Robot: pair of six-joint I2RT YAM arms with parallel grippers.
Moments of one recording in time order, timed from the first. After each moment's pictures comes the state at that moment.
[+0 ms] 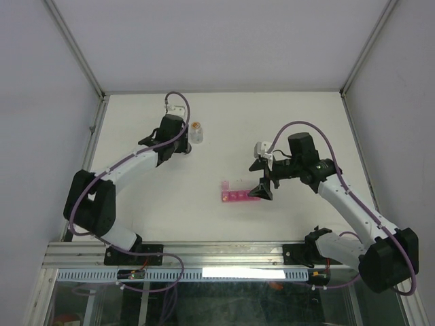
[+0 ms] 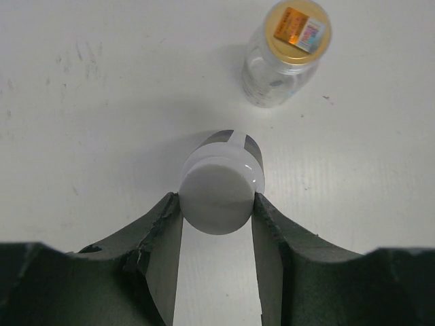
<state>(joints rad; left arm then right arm) -0.46 1.49 1.01 -0.18 -0.24 -0.24 0.41 1.07 0.82 -0.54 -0.96 -0.64</state>
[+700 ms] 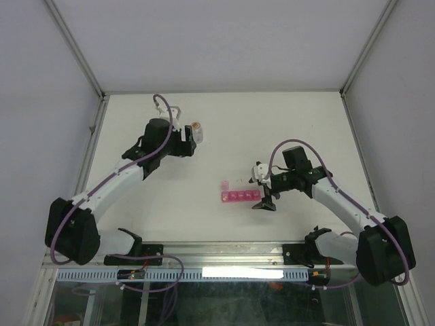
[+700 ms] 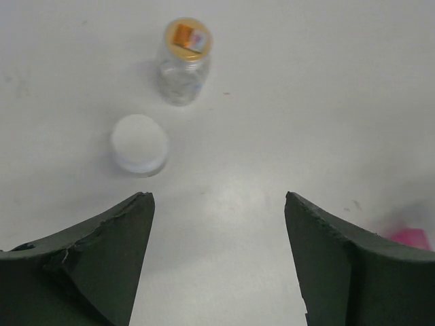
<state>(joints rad) -0.45 1.39 0.99 -0.22 -0.09 -0.25 0.41 1.12 0.66 -0.54 -0.96 -1.00</state>
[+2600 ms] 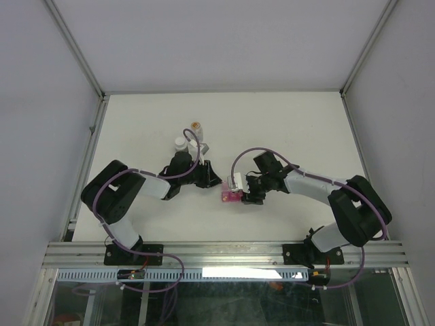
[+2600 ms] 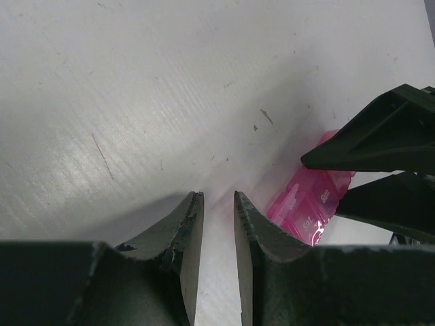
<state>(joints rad) -0.60 1.71 0.57 0.64 0.41 -0.53 0.63 1.47 0.70 -0.34 -0.57 -1.01</state>
